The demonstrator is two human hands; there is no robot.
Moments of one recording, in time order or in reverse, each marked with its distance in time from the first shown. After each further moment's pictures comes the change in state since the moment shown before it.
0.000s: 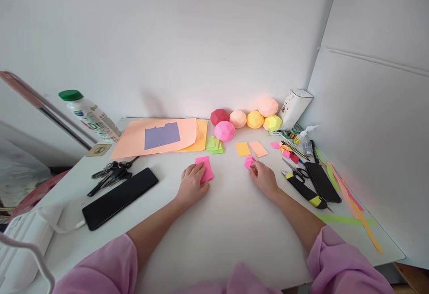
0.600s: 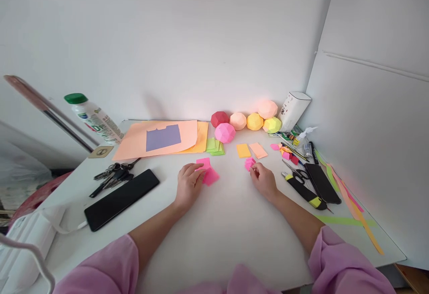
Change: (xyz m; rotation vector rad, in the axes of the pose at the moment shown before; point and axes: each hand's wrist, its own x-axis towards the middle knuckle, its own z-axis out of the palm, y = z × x) left_hand 0.001 0.003 -0.009 -0.189 0.252 -0.004; right_hand -0.007 -0.005 -0.001 0.171 0.110 -0.008
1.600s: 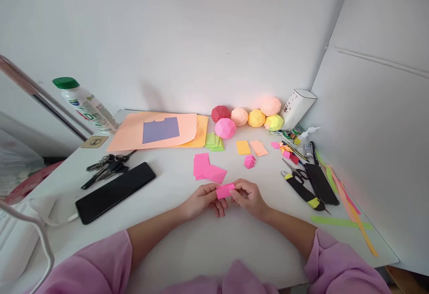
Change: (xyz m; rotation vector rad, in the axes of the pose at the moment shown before) left_hand -0.013 0.056 -0.013 -1.275 -0.861 -0.628; right_hand -0.042 -0.052 0.004 0.886 -0.362 -0.055
